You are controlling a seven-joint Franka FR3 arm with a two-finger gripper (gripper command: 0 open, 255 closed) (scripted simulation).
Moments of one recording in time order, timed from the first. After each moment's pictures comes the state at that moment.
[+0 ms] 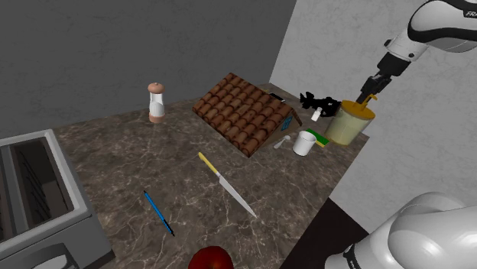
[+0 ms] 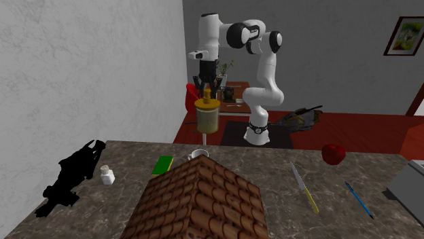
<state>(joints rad) -0.08 -0.53 -0.51 -2.12 -0.21 1.73 -0.43</state>
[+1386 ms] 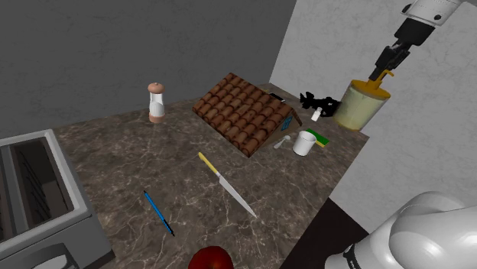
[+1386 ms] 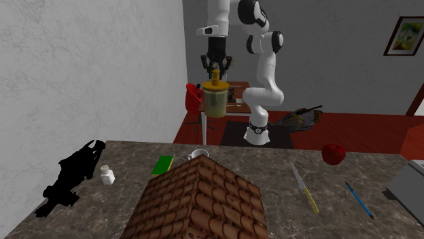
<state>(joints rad) -0.05 -0.53 -0.41 -1.89 -0.18 1.50 -0.37</state>
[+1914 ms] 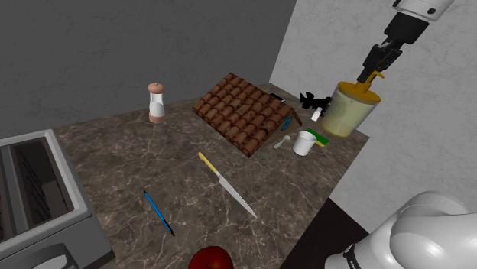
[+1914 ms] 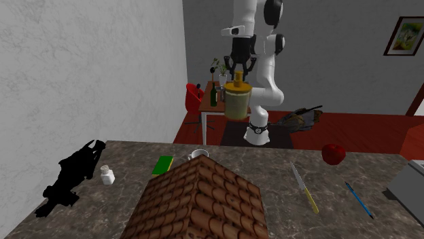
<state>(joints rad) -0.04 -0.66 -0.23 -2.02 -0.13 1.48 -0.17</state>
